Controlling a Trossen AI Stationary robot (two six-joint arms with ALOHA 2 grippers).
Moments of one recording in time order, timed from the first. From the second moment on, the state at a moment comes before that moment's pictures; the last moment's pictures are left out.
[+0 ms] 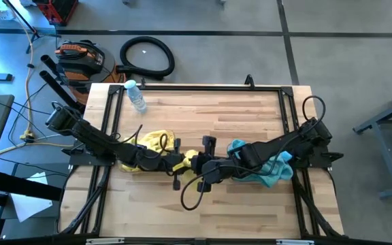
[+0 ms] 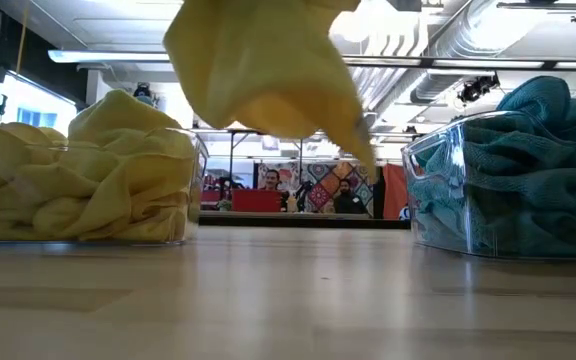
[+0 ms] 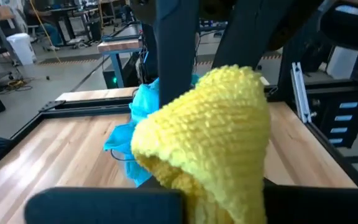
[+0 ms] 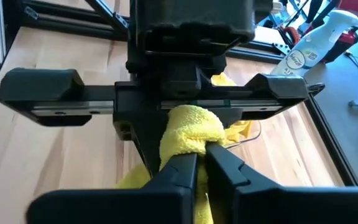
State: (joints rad) left arm -0.39 1.49 0.82 0.50 -0.43 0.03; right arm 0.39 1.82 1.77 -0.67 0.55 0.11
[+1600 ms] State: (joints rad) left arm -0.35 0.96 0.38 -0.28 -0.57 -0.58; right arm 0.50 1.63 1.18 -0.64 0.75 0.83
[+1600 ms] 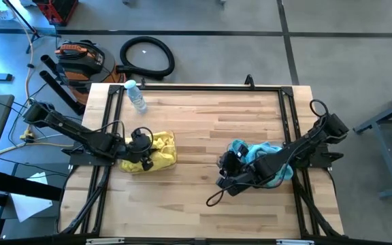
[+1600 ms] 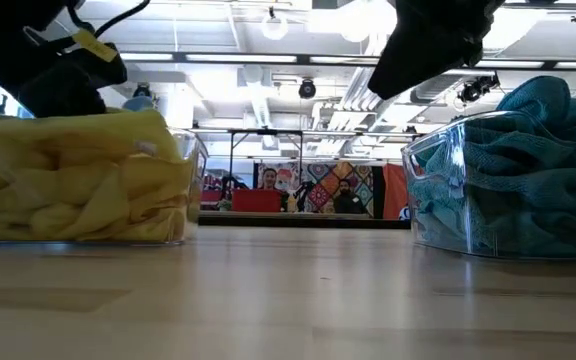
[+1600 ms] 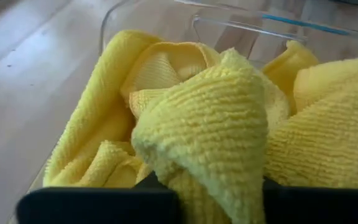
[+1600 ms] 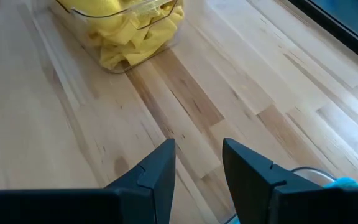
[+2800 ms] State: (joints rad) left arm -0.35 0.92 0.92 -1.10 -0.23 -0.59; right arm 0.50 1.63 1.18 -0.62 0.73 0.83
